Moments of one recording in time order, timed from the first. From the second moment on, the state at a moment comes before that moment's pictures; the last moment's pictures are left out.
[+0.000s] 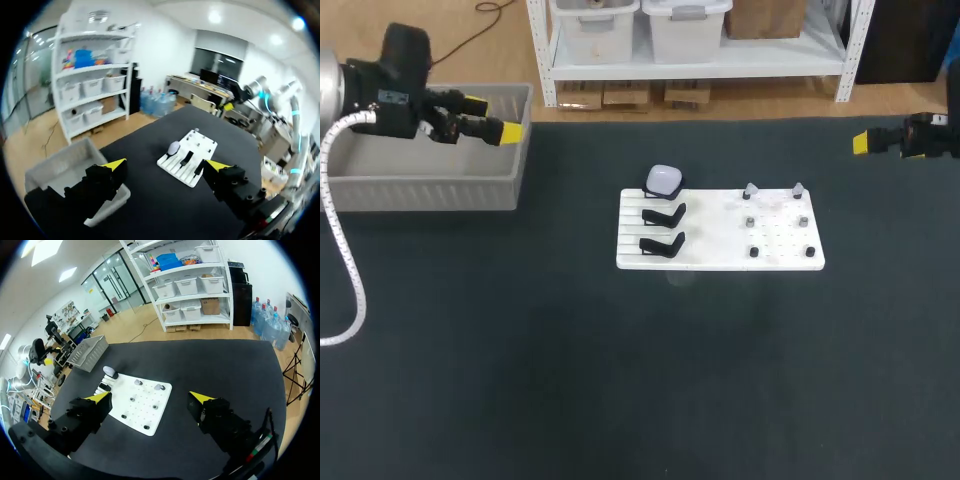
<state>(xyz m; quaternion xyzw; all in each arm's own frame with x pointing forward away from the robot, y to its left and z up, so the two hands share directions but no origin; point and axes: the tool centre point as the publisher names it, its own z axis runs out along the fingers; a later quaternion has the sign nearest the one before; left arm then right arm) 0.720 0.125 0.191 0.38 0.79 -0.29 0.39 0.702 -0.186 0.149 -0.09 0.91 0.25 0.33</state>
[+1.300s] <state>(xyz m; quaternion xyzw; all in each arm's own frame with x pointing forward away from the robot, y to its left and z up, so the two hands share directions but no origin) 0.760 0.068 0.115 0.63 0.64 -0.33 0.31 0.702 -0.186 0.149 -0.09 0.91 0.25 0.33</state>
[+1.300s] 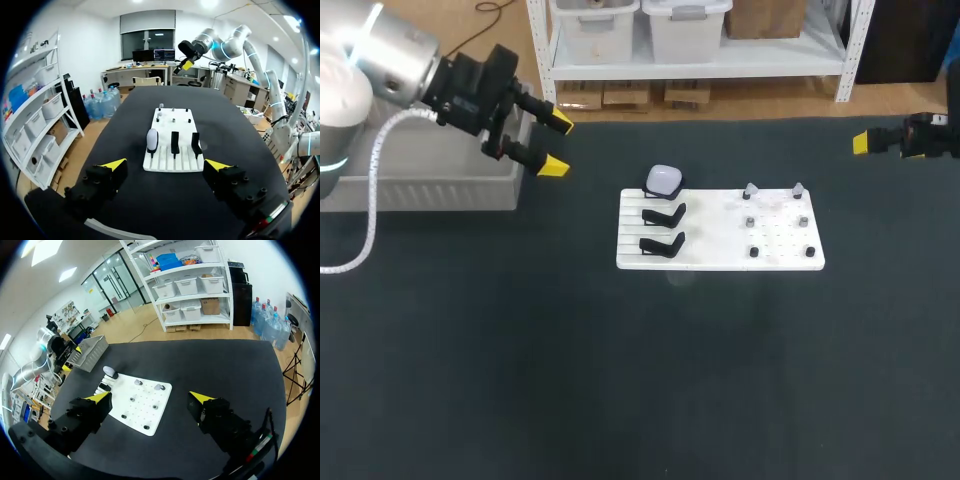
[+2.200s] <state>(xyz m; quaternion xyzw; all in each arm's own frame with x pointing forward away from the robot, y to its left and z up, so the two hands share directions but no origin) 0.790 0.015 0.059 0.61 0.62 -0.36 0.33 0.702 -0.186 0.149 -0.09 0.91 0.25 0.33</state>
